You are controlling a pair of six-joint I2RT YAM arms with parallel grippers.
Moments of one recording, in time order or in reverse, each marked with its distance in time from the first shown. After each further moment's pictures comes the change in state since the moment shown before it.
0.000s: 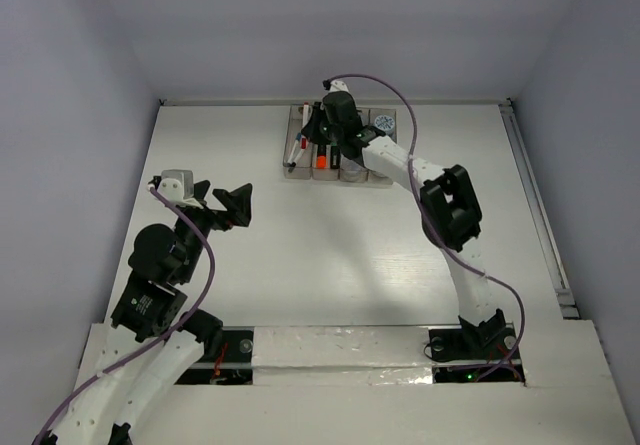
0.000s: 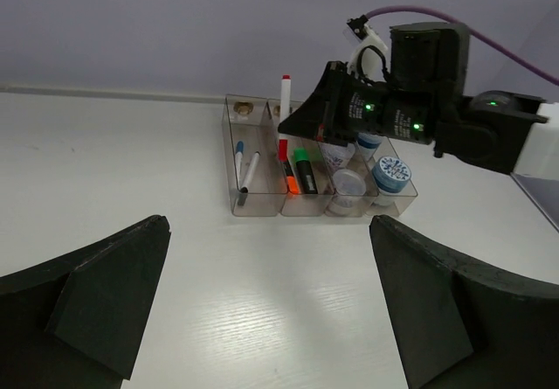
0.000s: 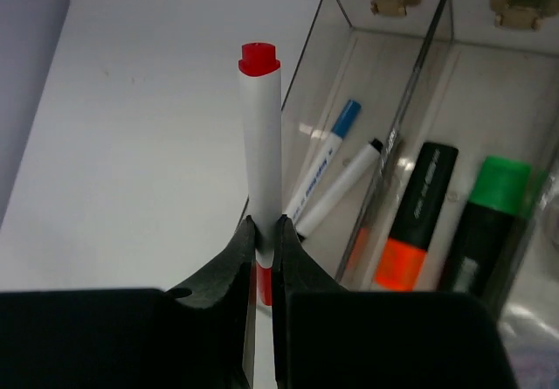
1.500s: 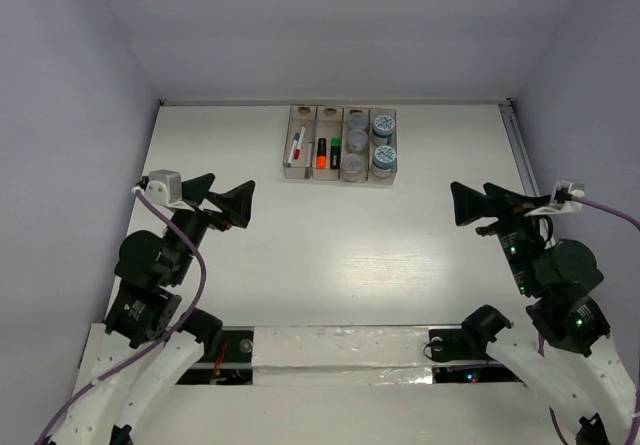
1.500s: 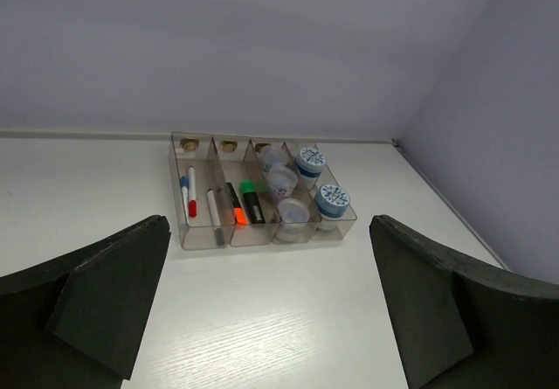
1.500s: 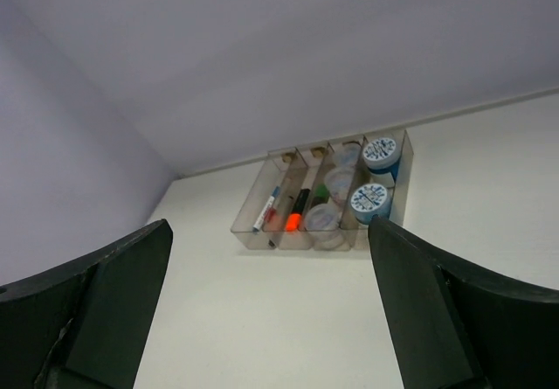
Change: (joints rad) left arm 0.011 -0.018 0.039 0.054 0.111 -0.057; right arm -0.038 -1.862 -1.070 -0.160 0.315 -0.073
